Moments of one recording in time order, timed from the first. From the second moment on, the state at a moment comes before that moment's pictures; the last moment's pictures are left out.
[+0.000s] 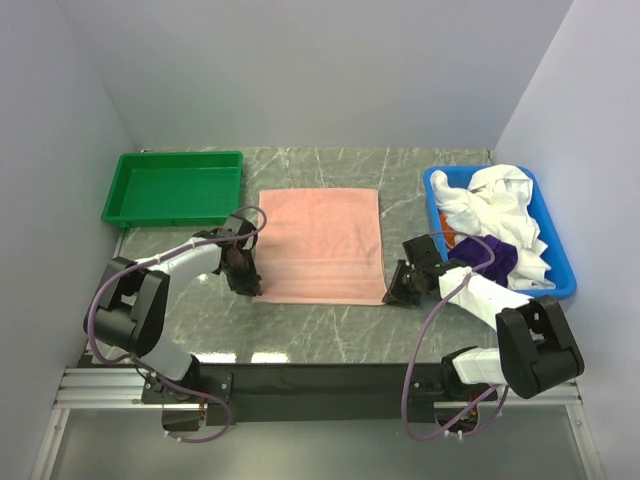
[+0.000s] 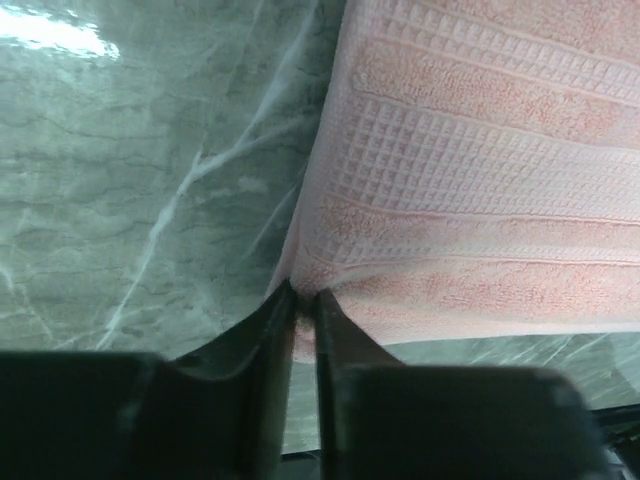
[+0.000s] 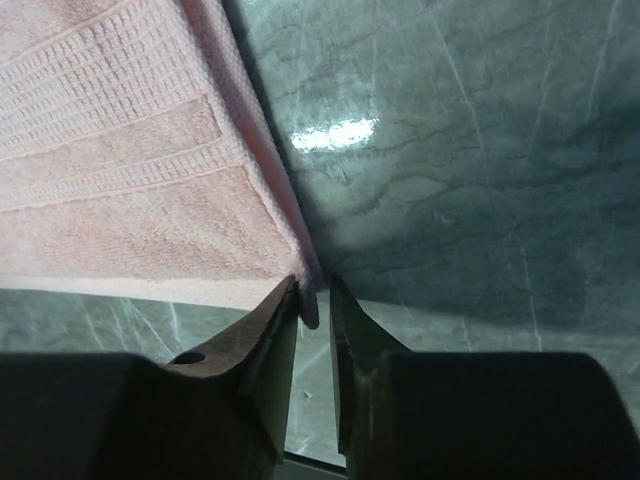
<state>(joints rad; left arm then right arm) -0.37 1.56 0.84 -0.57 0.10 -0.70 0.34 1.31 0.57 -0.41 -0.14 0.75</state>
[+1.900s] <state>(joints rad) -0.41 1.39 0.74 -0.76 -0.04 -0.77 0.31 1.24 0.52 -0.39 -0.19 0.71</state>
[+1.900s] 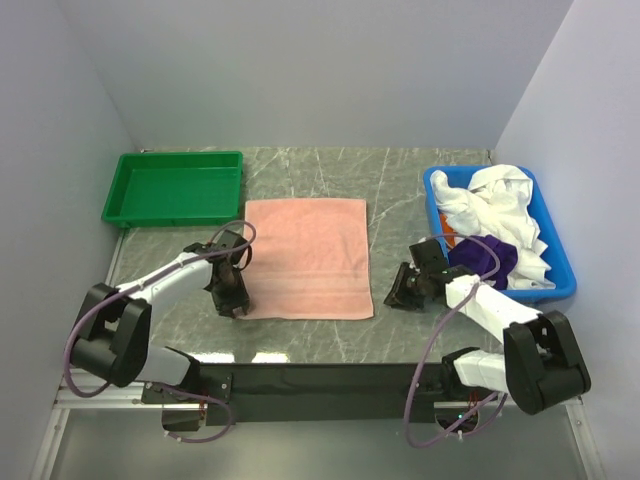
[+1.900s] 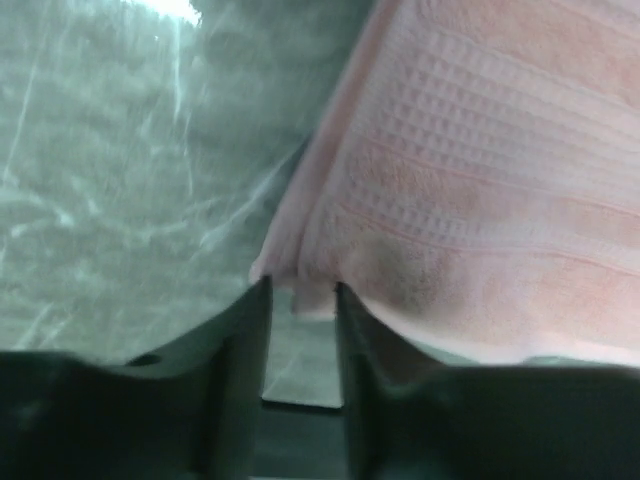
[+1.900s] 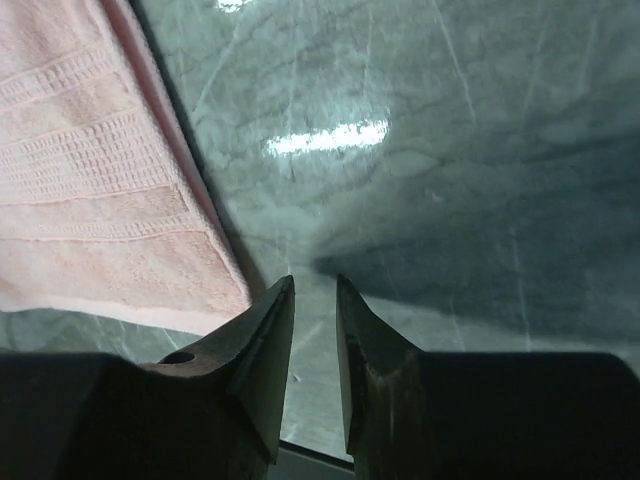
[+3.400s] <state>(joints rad) -0.29 2.03 1.40 -0.34 -0.09 -0.71 0.29 2.14 1.49 -0.21 0.07 0.91</state>
